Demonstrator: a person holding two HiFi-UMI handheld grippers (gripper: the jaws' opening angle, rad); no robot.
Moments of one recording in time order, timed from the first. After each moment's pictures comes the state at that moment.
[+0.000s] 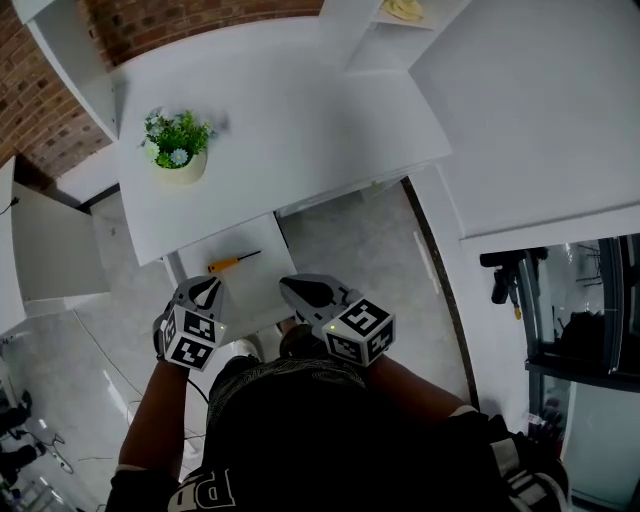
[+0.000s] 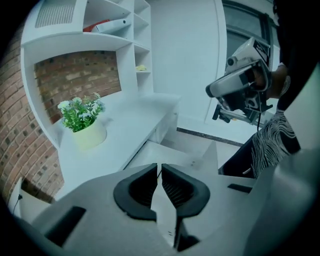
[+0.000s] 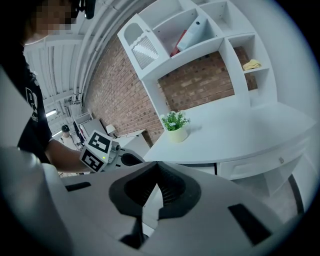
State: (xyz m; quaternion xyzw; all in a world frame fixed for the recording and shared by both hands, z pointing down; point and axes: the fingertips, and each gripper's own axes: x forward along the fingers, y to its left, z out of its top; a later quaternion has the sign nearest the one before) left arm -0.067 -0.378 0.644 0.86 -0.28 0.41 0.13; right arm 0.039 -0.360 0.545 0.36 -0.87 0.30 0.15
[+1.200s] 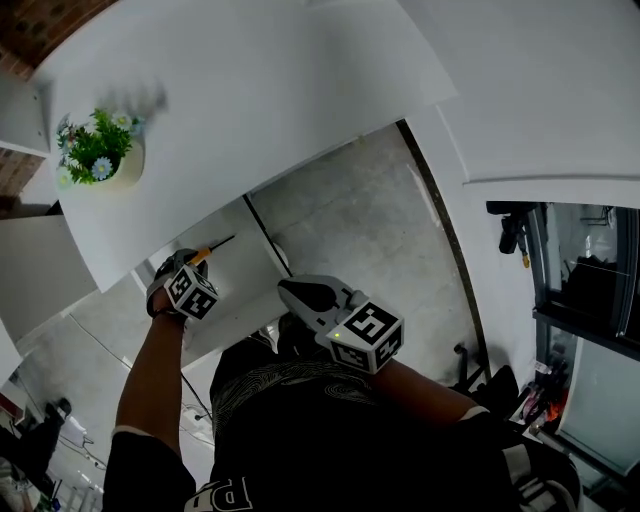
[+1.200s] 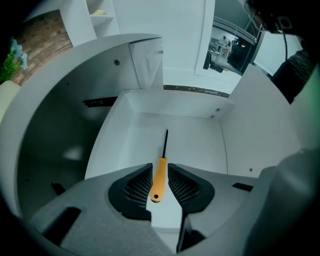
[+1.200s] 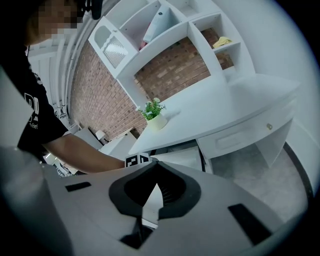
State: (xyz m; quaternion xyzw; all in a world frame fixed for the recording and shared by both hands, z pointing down) left arm -0.039 -0.426 0.868 0.78 -0.14 0.60 0.08; right arm 0.098 -0.373 0.620 0.39 -0.82 0.39 0.14
